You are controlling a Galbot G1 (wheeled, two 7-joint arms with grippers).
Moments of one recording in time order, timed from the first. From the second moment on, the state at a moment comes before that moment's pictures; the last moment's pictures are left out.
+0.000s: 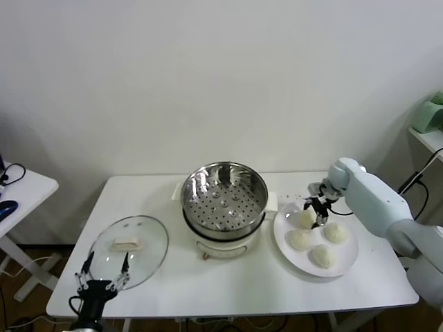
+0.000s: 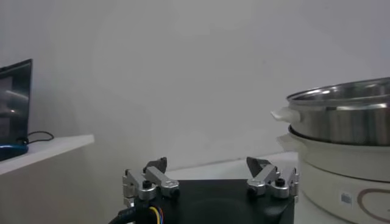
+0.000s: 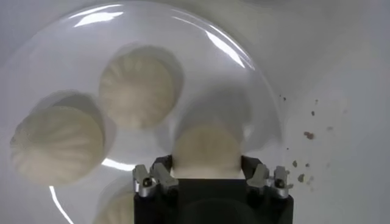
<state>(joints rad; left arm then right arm) 1.75 -1.45 -0.75 -1.98 -0.06 -0.20 0.05 -0.01 1.05 -0.58 0.61 -0.35 0.19 -1.19</state>
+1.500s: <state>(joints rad) 1.76 -1.44 -0.75 -1.99 -0.05 -0.19 0.01 0.51 1.05 -0.99 1.28 -0.35 0.42 -1.21</state>
